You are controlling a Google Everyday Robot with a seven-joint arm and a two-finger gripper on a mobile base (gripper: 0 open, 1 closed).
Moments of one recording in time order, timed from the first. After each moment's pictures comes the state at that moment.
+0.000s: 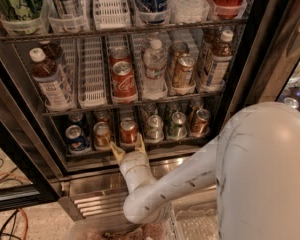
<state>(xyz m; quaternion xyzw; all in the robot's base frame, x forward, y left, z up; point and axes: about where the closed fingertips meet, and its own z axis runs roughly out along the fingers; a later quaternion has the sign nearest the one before) 0.603 0.085 0.606 -0.15 0.74 0.08 0.65</state>
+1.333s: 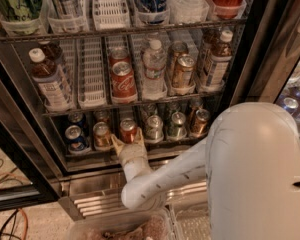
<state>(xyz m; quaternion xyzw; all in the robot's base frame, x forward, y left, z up) 0.639 0.087 0.599 -0.13 0.74 0.08 0.66</state>
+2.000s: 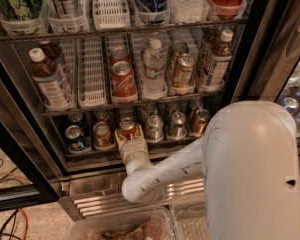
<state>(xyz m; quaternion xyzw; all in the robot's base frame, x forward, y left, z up) 0.659 0.084 0.600 -0.13 0.74 0.07 0.66</state>
